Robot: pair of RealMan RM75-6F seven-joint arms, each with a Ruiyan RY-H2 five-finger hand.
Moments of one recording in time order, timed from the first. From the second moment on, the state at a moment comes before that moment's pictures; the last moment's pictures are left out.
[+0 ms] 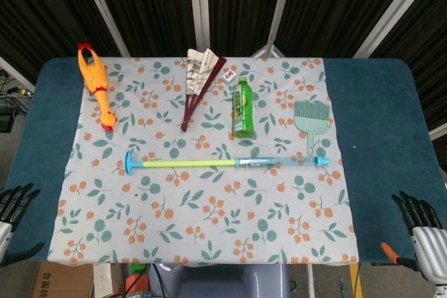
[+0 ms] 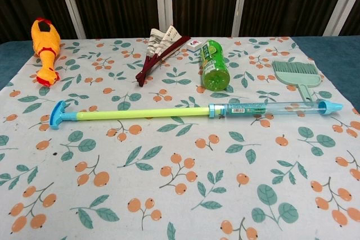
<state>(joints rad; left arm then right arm) 0.03 -1.01 0.12 -1.61 1.75 1.62 -0.13 -0.05 -0.95 -0.07 -1.74 -1.62 1.50 0.10</state>
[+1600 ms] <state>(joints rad) -0.06 -0.92 0.07 -1.84 1.64 1.45 0.02 -0.04 -0.98 -0.07 -1.73 -1.63 1.51 0.13</state>
